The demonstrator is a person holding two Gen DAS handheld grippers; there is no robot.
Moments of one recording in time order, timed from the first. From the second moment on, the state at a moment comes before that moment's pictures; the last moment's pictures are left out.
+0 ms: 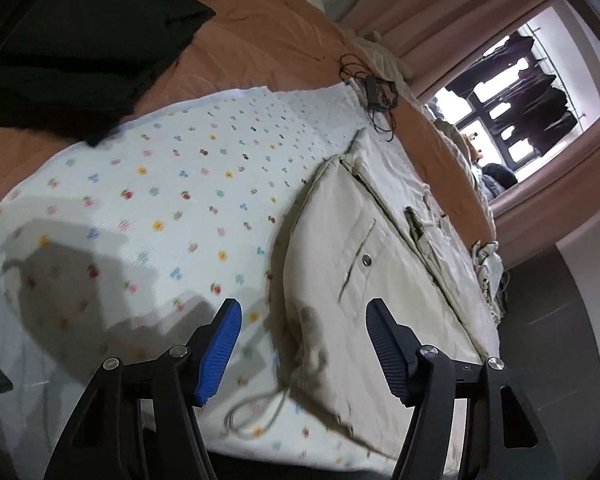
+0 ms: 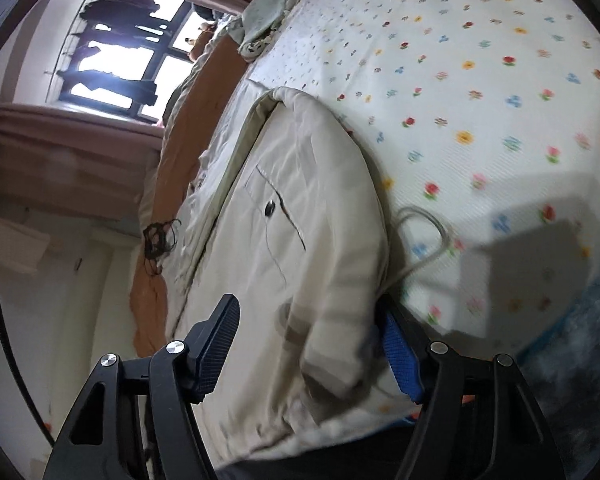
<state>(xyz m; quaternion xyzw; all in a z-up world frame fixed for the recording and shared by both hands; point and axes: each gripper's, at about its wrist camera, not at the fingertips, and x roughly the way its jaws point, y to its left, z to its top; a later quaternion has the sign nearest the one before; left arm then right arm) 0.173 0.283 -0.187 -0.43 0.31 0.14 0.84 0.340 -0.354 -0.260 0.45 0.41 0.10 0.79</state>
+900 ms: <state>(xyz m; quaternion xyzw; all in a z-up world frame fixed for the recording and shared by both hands) 0.229 0.265 -0.222 -0.44 0.39 0.08 0.81 0.368 -0.336 -0.268 0.44 0.42 0.16 0.78</state>
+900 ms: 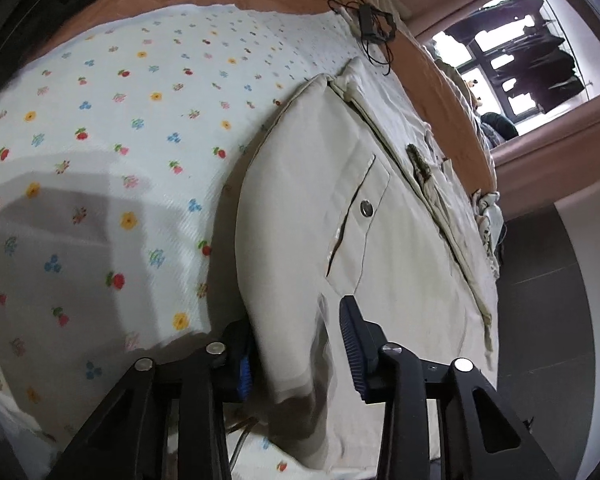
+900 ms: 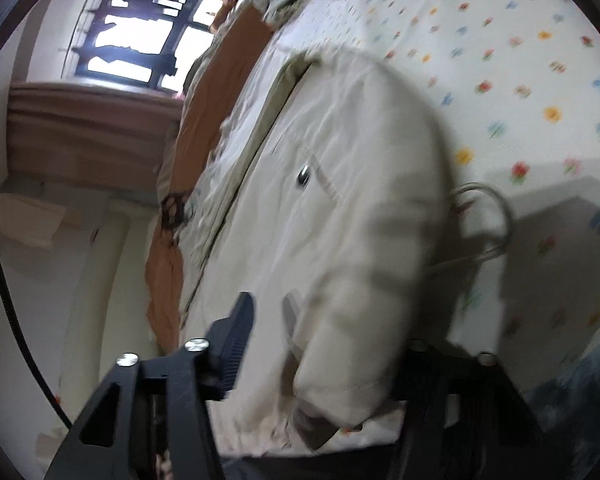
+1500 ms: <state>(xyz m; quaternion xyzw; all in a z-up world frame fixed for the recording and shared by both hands) 0.182 0.255 -0.143 -0.48 0.29 0.06 0.83 0.329 -0.354 -0.190 0.45 0.33 0.18 0.81</state>
